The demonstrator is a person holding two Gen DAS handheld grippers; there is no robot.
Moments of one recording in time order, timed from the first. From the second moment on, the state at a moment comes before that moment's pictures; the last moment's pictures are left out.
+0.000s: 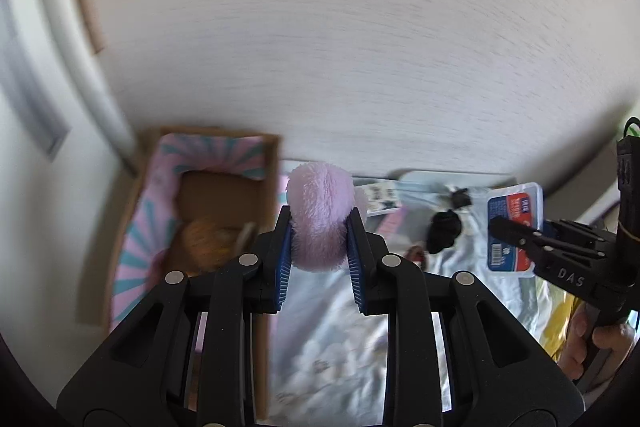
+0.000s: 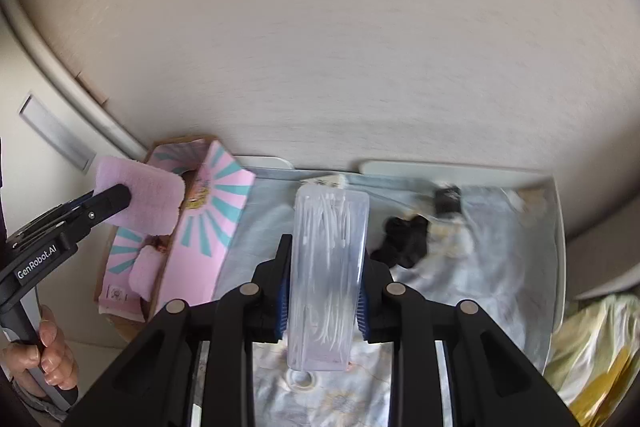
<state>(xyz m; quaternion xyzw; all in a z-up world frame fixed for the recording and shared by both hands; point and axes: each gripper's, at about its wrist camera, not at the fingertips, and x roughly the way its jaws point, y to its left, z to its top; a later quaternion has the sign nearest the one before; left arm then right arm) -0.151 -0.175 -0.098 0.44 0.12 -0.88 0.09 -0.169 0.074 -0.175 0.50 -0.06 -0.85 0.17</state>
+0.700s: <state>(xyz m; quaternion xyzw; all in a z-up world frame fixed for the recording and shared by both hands) -0.068 -0.264 -0.175 0.51 0.16 -0.82 0.20 -0.177 -0.152 -0.215 0.55 0.04 -0.75 0.36</state>
